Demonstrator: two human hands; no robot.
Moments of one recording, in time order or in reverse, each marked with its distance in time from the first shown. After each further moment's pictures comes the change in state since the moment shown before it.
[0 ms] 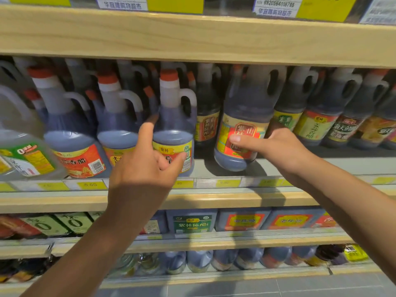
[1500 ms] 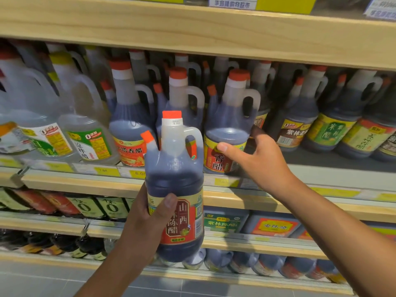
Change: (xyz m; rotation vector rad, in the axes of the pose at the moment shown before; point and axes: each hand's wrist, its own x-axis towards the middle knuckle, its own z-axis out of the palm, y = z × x) left_hand -0.076 -0.086 -0.042 -0.982 -0.199 -0.514; right_hand 0.002 0.003 0.120 -0.175 -0.002 -0.313
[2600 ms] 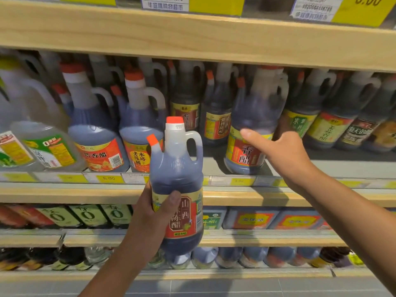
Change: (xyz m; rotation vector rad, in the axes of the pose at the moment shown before) left_hand 0.012 -0.020 0.054 0.083 -0.009 -0.056; right_hand -0.008 0.021 -0.088 0.143 0.212 0.131
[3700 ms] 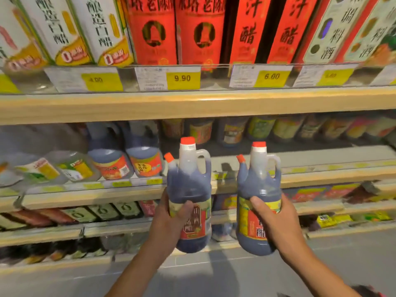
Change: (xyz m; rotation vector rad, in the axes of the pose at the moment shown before) left_hand -0.055 0.055 0.030 0.051 -0.080 -0.129; right_hand -0.160 -0.032 -0.044 0.117 0.178 0.343
